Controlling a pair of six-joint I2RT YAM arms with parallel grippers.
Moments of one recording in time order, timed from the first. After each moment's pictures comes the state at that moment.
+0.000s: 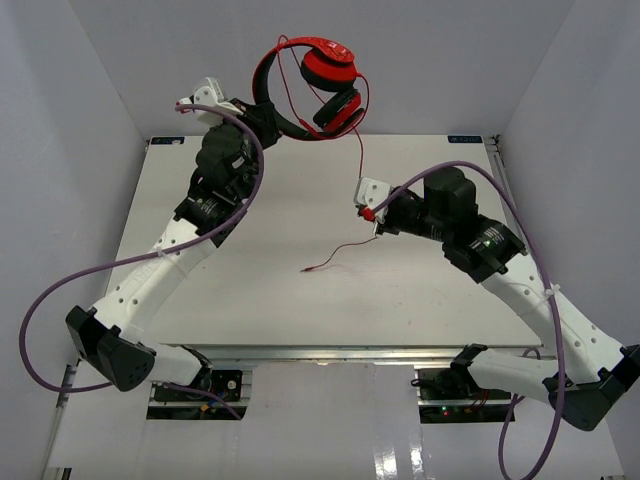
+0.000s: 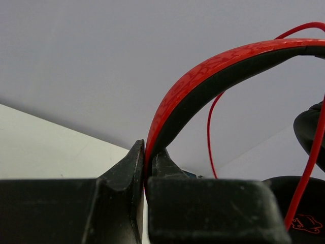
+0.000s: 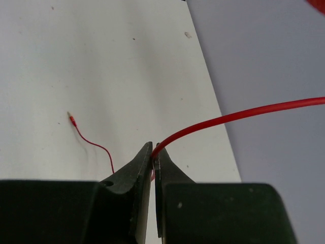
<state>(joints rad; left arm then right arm) -0.61 1.35 1.47 0.08 -0.56 -0.57 0.69 1.10 1.25 -0.44 -0.37 -0.71</state>
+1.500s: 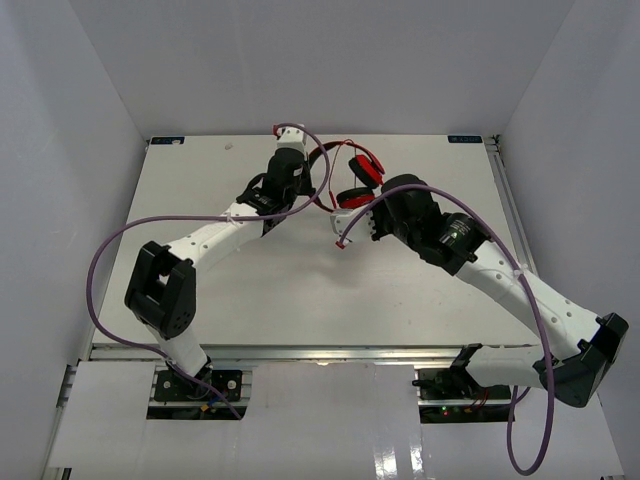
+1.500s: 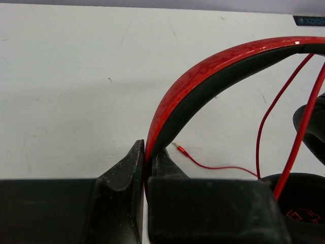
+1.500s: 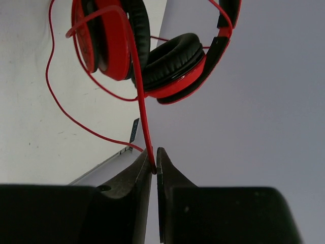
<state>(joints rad) -0.60 1.71 1.34 0.01 -0.34 -0.33 0.82 1.22 1.29 -0.64 0.32 -1.40</state>
